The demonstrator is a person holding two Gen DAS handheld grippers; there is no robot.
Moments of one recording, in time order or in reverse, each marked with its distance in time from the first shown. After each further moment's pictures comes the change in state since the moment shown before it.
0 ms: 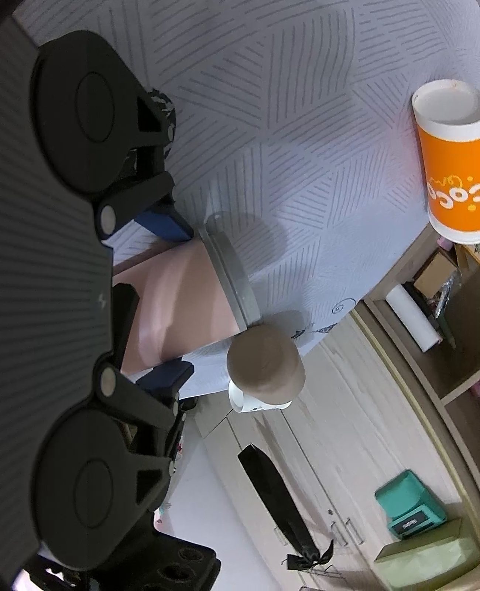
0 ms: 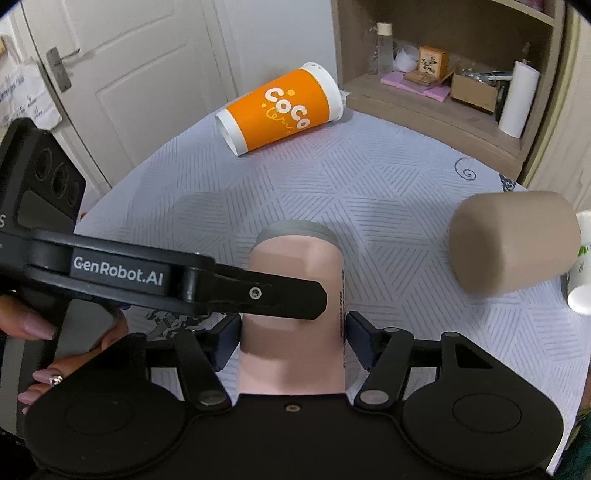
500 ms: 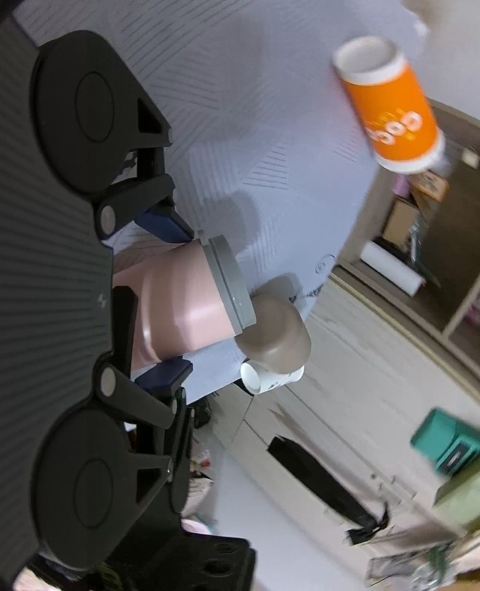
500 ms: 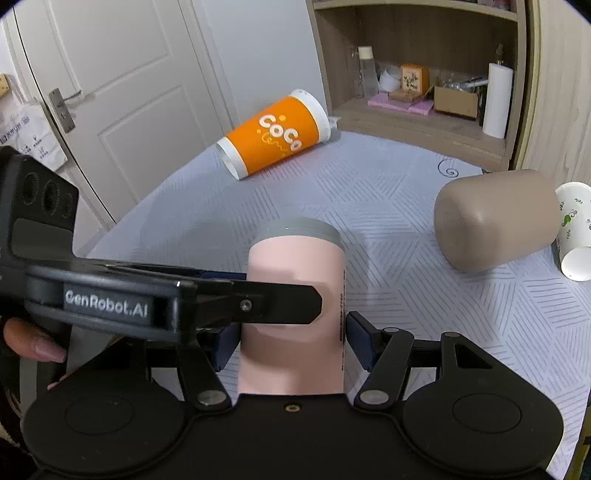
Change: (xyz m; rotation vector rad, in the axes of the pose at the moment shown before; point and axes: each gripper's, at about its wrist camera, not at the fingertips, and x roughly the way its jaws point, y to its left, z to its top) left arm -0.015 -0.039 -0.019 0.303 -0.070 0.031; right arm -0.015 -0.004 -0.024 0.066 -0.129 0.025
